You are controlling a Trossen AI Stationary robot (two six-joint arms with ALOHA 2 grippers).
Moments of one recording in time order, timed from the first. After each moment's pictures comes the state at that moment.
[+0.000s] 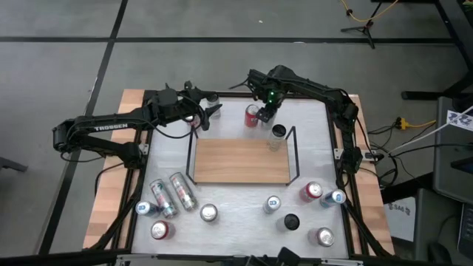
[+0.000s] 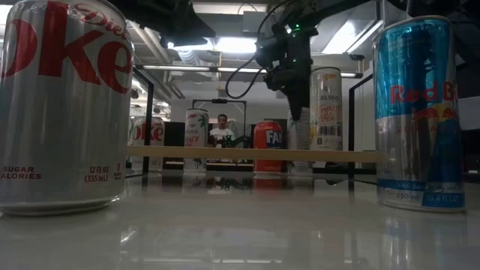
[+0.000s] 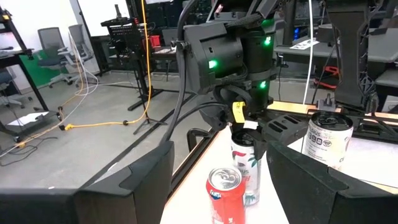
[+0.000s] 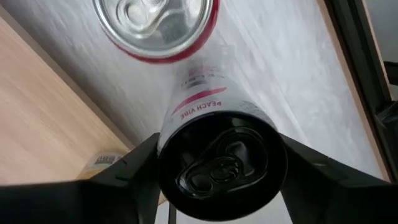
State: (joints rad) left arm 0.36 1.11 0.80 0.19 -0.16 0.08; right arm -0.50 2.04 1.94 -1.44 0.03 0.04
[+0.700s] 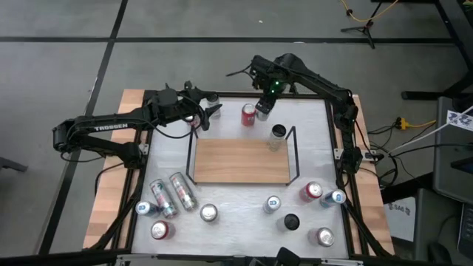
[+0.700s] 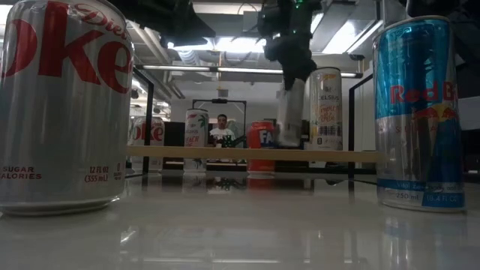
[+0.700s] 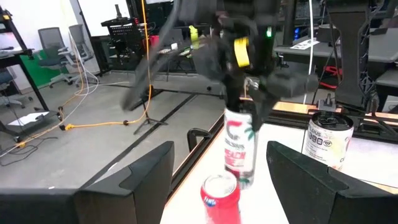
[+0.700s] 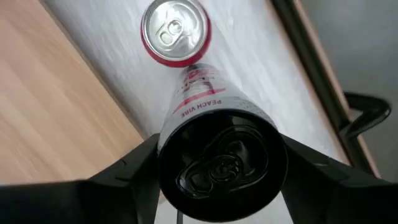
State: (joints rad) left arm 0.36 1.11 0.80 0.19 -0.16 0.08; right arm -0.50 2.04 2.24 -1.57 0.00 0.02
